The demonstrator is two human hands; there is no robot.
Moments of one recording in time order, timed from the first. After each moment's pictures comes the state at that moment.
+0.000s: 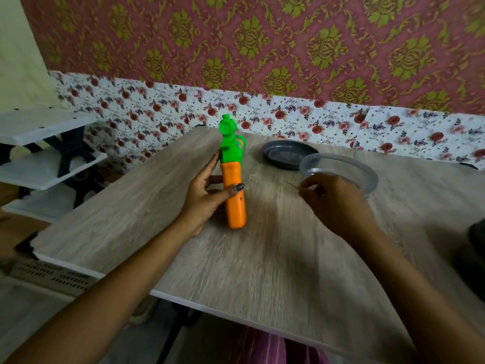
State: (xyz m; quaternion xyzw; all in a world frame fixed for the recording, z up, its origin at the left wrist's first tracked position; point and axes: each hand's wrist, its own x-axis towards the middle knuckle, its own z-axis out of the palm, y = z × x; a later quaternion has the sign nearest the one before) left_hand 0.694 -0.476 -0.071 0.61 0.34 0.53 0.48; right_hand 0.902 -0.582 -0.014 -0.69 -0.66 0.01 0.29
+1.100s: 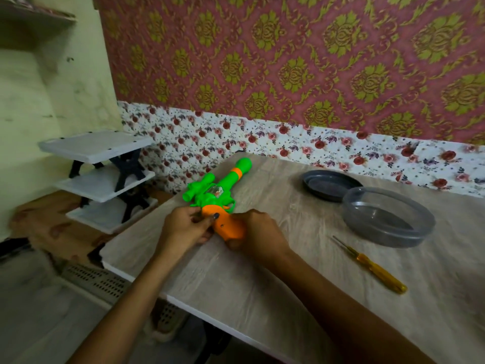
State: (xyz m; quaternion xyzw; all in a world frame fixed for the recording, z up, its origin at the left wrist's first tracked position) left_hand 0.591 -0.491 -0.059 0.57 0.60 0.45 0.35; right_hand 0.750 -0.508 -0.045 -0.57 -0.79 0.07 0.22
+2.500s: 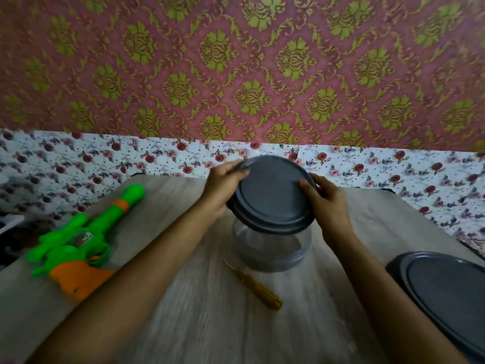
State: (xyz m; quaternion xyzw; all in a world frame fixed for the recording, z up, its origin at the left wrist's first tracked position) left_hand 0.870 -0.439 0.046 0.62 0.33 0.47 0.54; right_hand 1.024 -0.541 0.024 -0.63 -0.43 0.15 0.63
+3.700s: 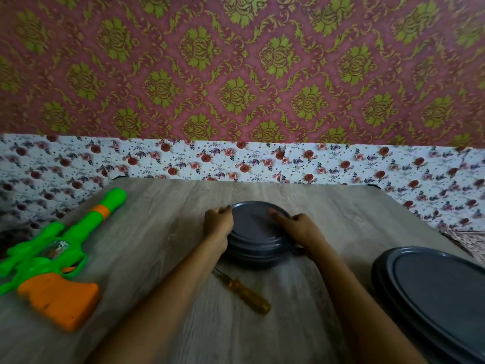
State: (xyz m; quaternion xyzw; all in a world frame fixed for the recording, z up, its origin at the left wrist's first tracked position) left_hand 0.904 -0.433 -0.030 0.53 0.54 0.40 0.53; right_hand 1.042 -0.520 -0.023 -0.80 -0.35 0.26 0.40
